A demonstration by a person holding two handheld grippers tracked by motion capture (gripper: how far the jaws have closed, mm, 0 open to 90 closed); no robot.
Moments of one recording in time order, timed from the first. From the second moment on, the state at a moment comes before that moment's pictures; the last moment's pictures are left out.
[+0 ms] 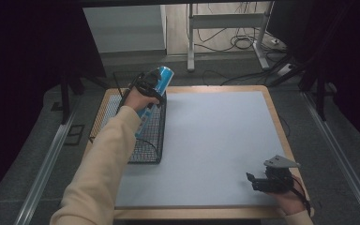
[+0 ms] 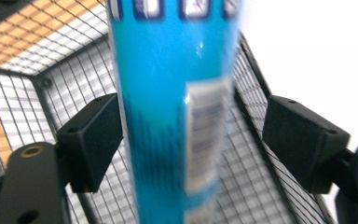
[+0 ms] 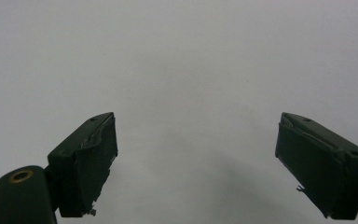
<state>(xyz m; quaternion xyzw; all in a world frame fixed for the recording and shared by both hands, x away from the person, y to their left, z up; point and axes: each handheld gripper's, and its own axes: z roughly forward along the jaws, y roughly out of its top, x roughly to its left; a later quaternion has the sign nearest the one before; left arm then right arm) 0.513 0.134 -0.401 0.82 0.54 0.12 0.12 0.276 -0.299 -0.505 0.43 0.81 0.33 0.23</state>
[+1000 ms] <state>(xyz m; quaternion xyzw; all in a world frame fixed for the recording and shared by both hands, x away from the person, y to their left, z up) 0.334 0.105 -0.405 0.85 0.40 0.12 0.32 0.268 -0.291 -0.499 0.42 0.81 0.33 0.25</state>
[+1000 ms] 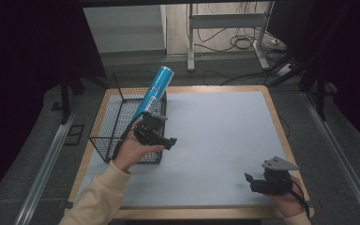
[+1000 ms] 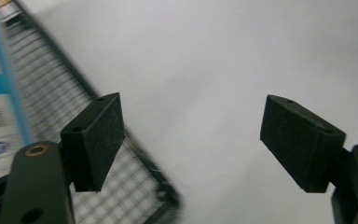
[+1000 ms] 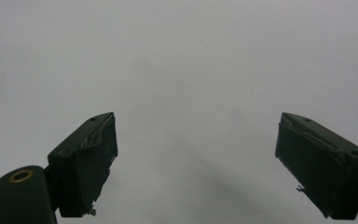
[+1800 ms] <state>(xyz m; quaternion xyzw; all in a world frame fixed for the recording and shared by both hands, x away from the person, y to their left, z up) 0.283 0.078 -0.455 0.87 0.34 0.08 0.34 0.267 -0.289 -0.500 0.41 0.81 0.33 0.25</state>
